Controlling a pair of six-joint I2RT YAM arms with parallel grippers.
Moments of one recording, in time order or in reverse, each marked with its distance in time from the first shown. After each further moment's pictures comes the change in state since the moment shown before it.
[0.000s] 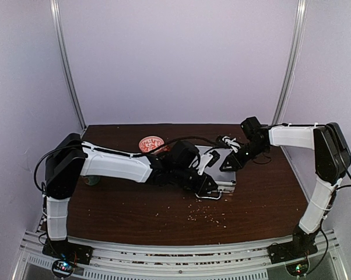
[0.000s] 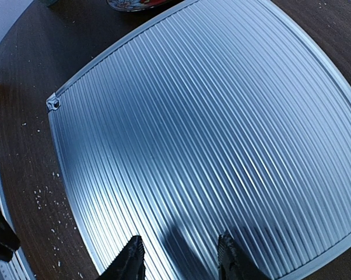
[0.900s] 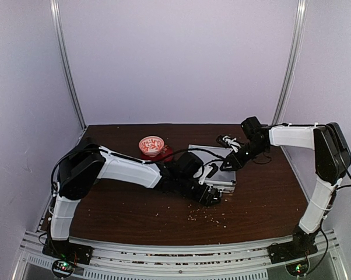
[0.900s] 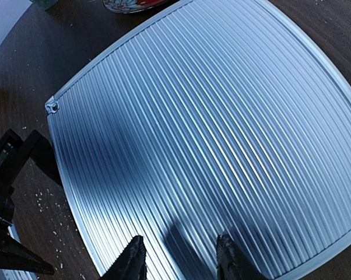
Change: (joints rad) left arm -0.005 0.132 0.037 -0.045 -0.008 -0.064; right arm 0.000 -0.002 0.000 0.002 0.001 0.023
